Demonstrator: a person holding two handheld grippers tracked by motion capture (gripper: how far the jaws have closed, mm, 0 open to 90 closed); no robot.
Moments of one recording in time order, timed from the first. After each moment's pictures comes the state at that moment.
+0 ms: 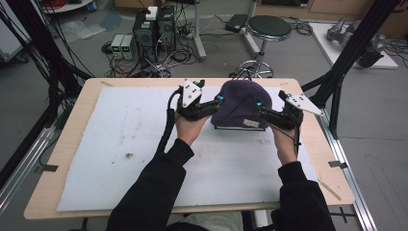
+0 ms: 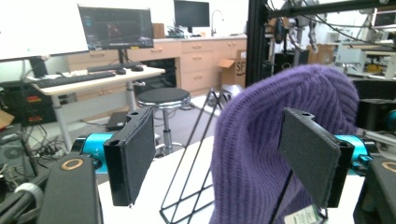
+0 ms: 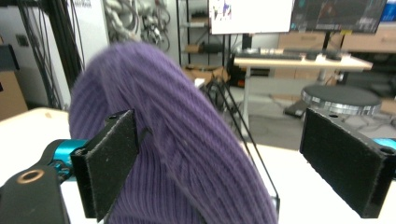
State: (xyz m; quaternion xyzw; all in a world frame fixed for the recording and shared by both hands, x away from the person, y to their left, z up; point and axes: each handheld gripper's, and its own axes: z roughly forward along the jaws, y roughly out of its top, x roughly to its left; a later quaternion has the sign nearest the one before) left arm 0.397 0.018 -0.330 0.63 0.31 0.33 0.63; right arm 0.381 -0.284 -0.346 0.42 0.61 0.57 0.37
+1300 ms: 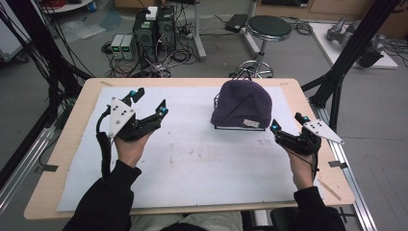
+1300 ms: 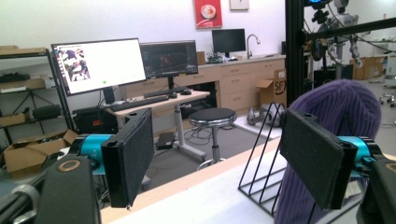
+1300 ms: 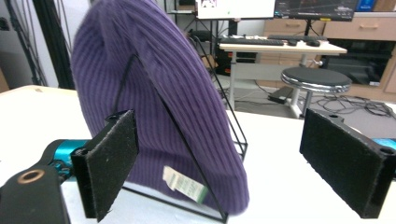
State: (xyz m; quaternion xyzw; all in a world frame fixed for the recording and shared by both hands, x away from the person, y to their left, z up) left arm 0.312 0.154 -0.317 0.59 0.31 0.42 0.62; right arm 0.319 -0.325 -0.372 0.44 0.61 0.54 0.38
